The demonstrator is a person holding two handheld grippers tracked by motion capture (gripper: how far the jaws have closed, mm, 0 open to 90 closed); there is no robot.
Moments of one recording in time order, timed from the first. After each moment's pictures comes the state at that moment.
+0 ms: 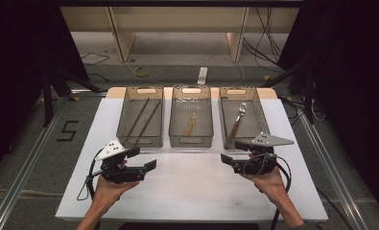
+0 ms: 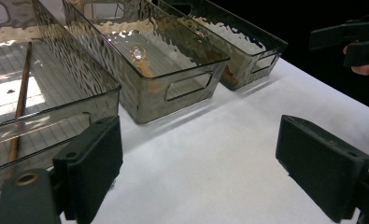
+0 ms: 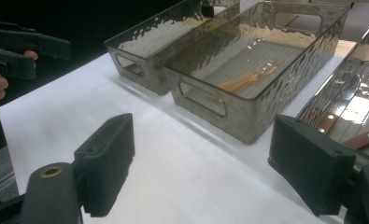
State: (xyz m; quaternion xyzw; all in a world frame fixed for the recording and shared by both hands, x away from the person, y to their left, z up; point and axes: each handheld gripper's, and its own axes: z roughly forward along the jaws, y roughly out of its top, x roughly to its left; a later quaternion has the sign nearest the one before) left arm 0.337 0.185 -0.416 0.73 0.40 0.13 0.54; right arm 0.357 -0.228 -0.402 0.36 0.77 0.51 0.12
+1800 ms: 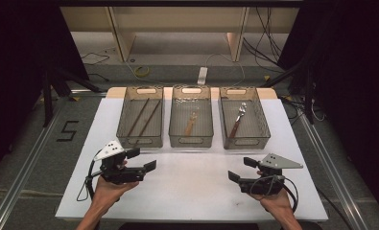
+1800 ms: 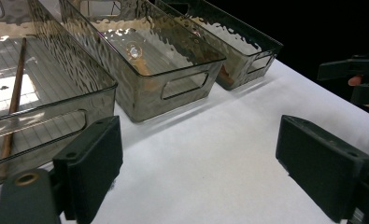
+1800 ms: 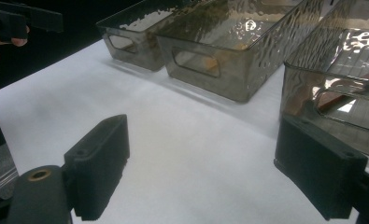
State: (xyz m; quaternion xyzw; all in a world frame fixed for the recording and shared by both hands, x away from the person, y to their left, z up) left arm 0.336 0.186 -0.417 0.73 0.41 0.12 0.54; right arm 0.318 -0.247 -0.433 0.39 0.75 0.51 0.14
